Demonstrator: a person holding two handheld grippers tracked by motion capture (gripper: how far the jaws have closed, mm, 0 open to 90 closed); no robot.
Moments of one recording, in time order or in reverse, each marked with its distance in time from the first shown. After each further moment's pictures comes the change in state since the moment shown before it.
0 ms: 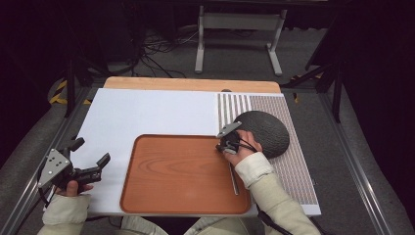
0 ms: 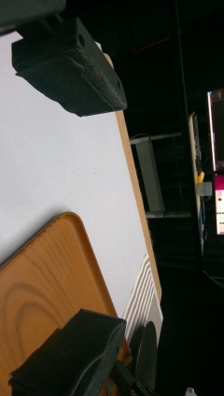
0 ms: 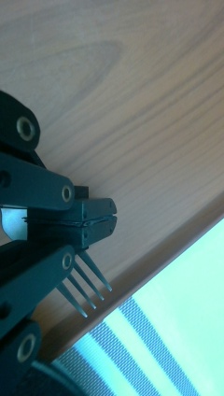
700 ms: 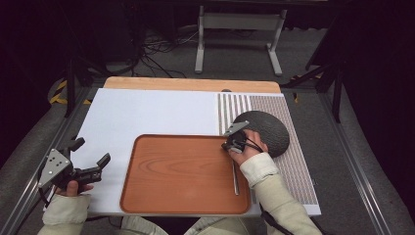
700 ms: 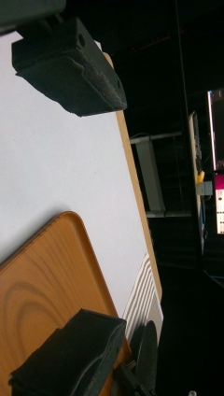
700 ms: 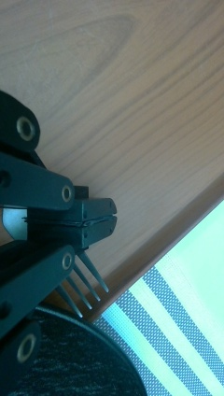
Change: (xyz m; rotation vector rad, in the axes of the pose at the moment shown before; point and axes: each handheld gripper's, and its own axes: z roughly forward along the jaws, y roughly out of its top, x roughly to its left) left arm 0.000 0.000 0.000 0.000 -0.004 0.000; right arm -0.010 -0.012 -0.007 -0.009 -0.017 0.060
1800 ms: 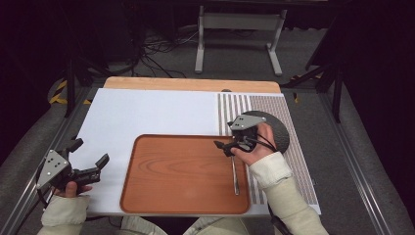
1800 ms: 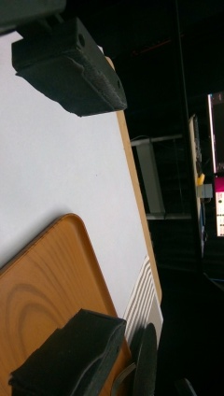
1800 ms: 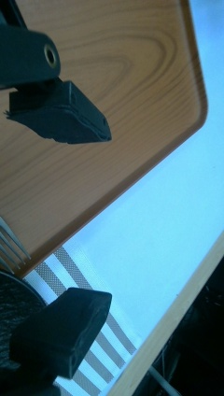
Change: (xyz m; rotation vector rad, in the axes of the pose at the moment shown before) left arm 0.000 -0.001 -0.003 0.002 0.011 -0.002; right arm 0.009 0.020 -0.062 -0.329 -0.001 -0.055
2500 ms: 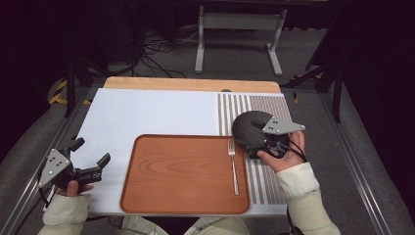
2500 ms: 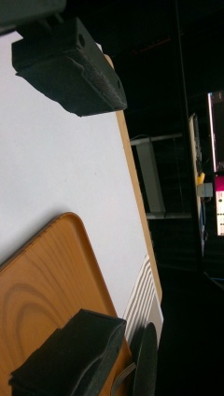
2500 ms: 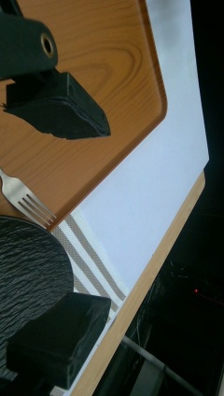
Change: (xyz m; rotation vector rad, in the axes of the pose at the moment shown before) left arm -0.001 0.001 0.003 -0.002 -0.003 0.002; right arm -0.018 -0.029 -0.066 -0.171 -0.055 0.057
